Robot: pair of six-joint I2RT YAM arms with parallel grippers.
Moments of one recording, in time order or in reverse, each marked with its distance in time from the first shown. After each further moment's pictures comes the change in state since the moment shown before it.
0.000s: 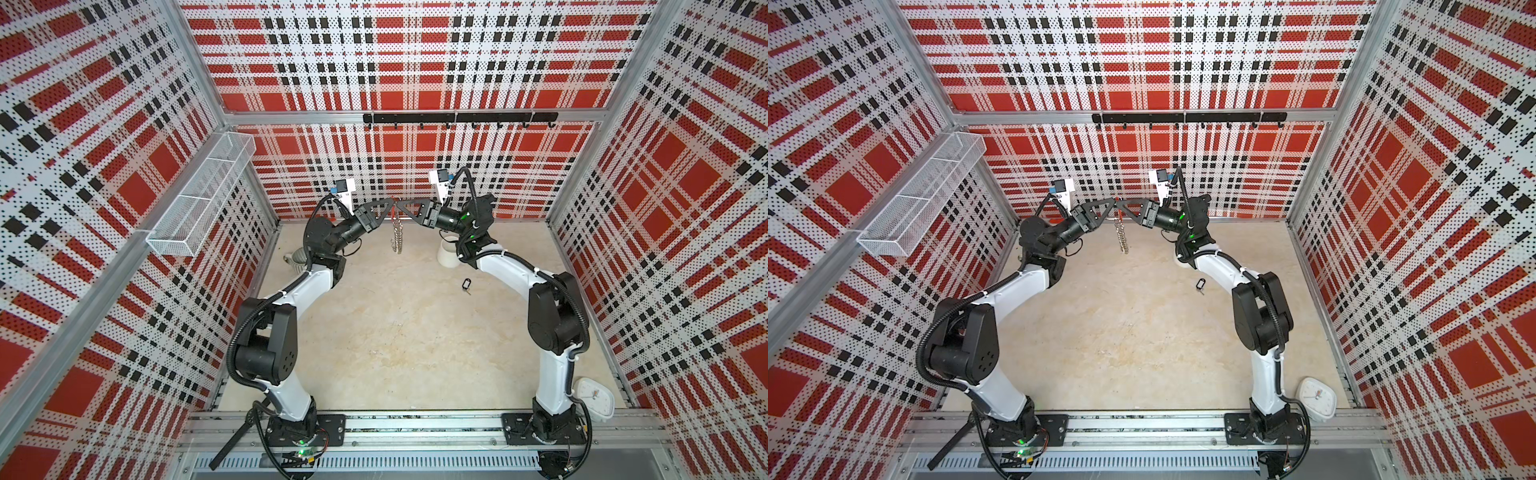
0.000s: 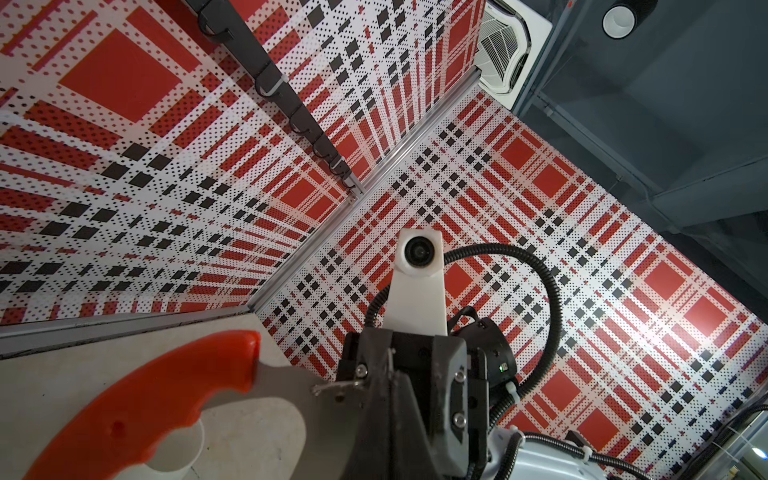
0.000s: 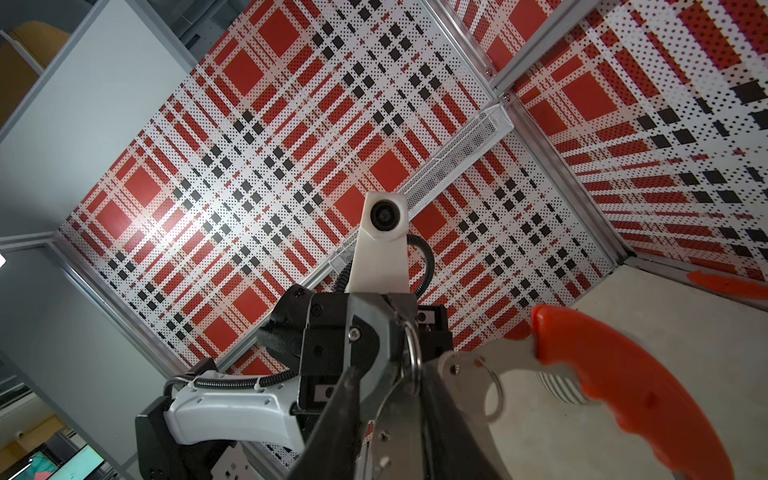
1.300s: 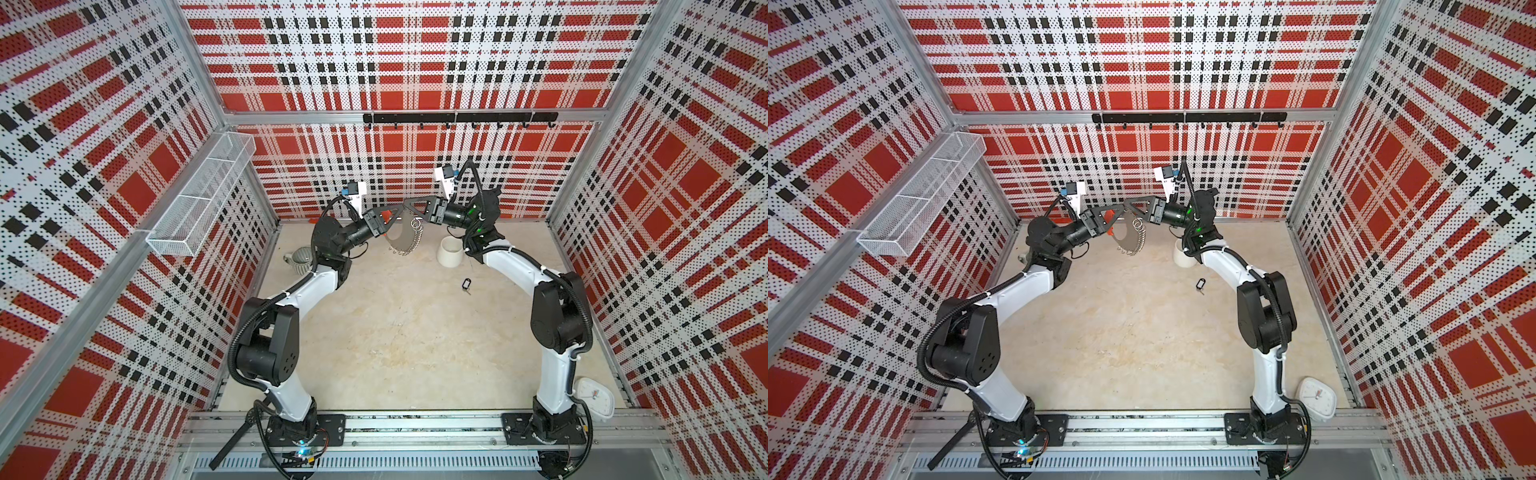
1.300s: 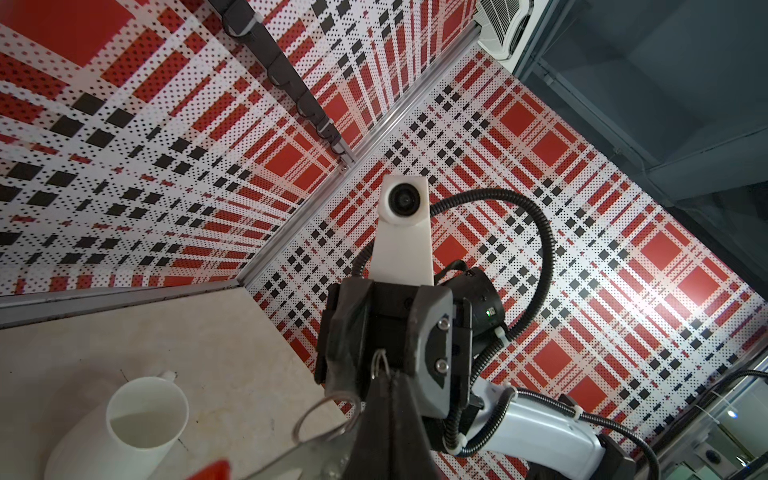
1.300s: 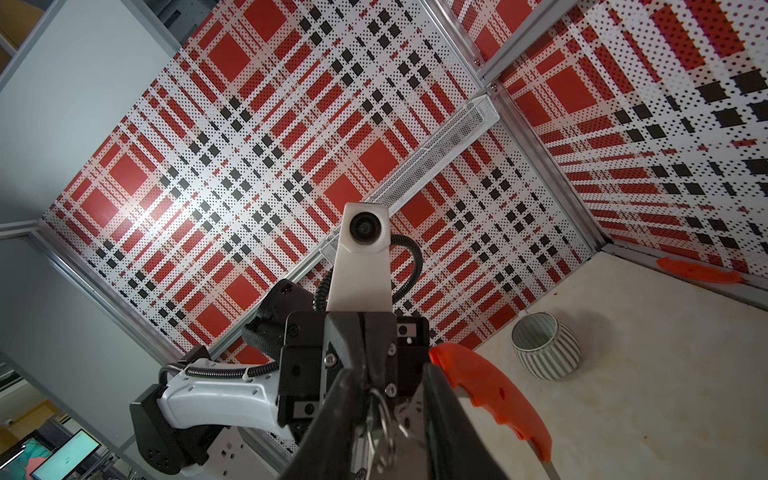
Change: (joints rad) left arm -0.045 0.000 0.002 -0.042 0.042 0.036; right arm -0.043 0.009 0.047 -0.076 -0.078 -0.020
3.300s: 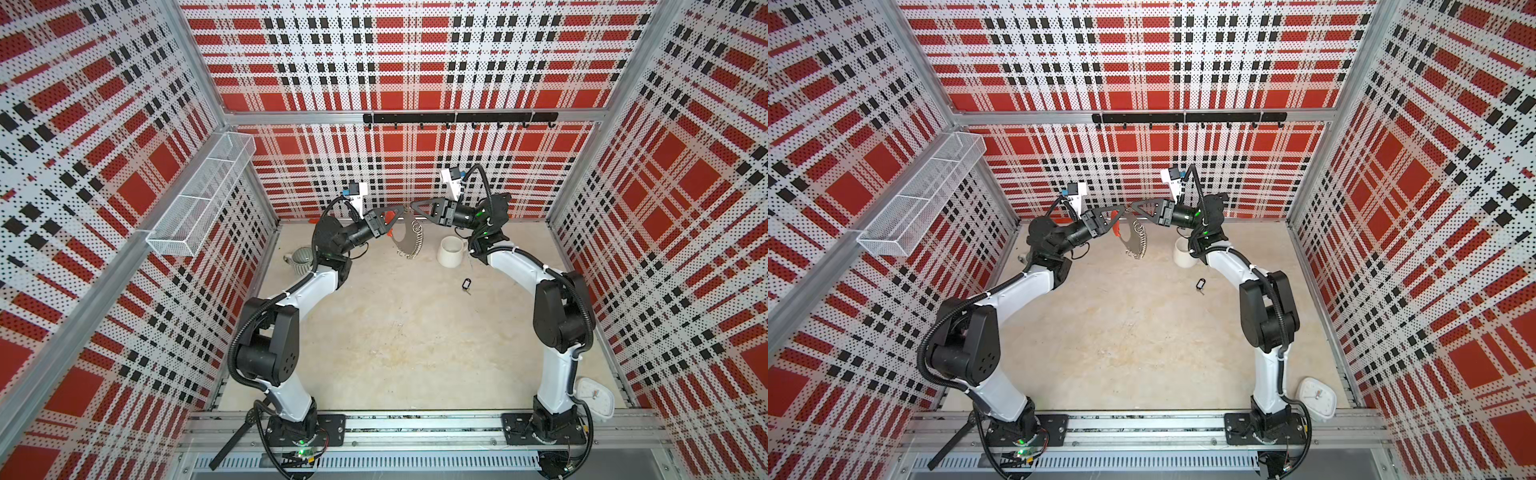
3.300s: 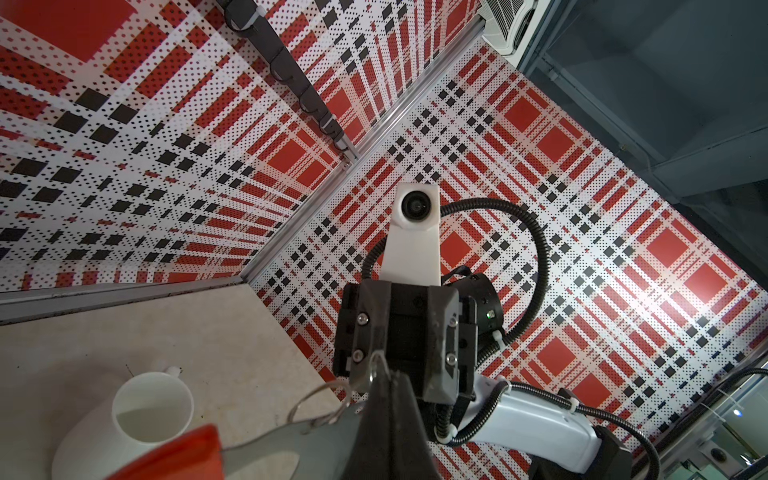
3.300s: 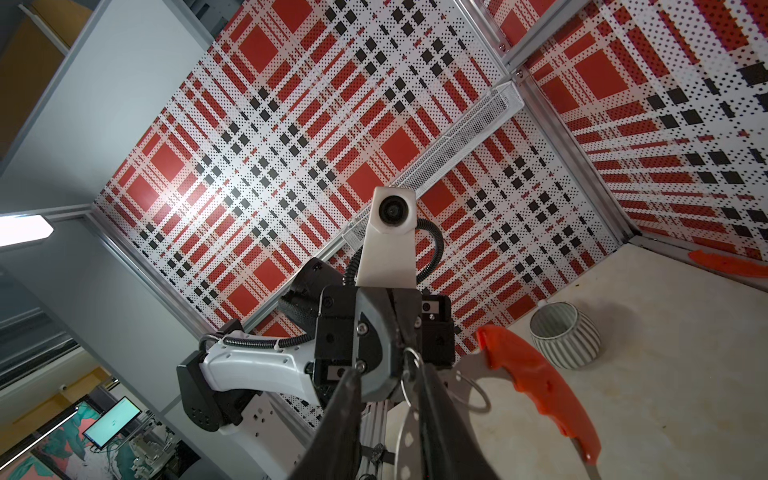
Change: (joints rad) left arm -0.003 0.000 0.000 -0.019 0.001 0.018; right arm -0.040 -0.004 -0.048 0.159 -0.099 0.119
